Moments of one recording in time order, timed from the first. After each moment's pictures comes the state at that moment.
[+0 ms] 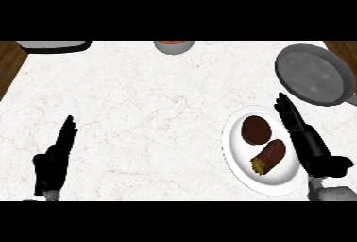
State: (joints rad) left arm 0.01 0.43 -0.25 -1.31 0.29 0.36 -0.17; right arm -0.05 -0.32 0.11 -1.49 -0.11 0.02 -0.21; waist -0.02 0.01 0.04
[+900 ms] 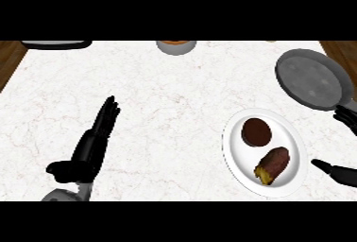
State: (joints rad) left arm -0.07 0.30 -0.37 -1.55 0.26 0.28 -0.17; right arm 0.08 -0.49 -0.16 -1.50 -0.15 0.12 -0.37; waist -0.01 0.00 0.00
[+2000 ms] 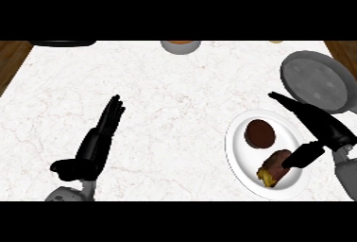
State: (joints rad) left arm -0.08 0.25 -0.34 -1.53 0.23 0.22 -0.17; right arm -0.26 -0.61 0.25 -1.48 0.32 0.29 0.17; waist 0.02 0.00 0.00
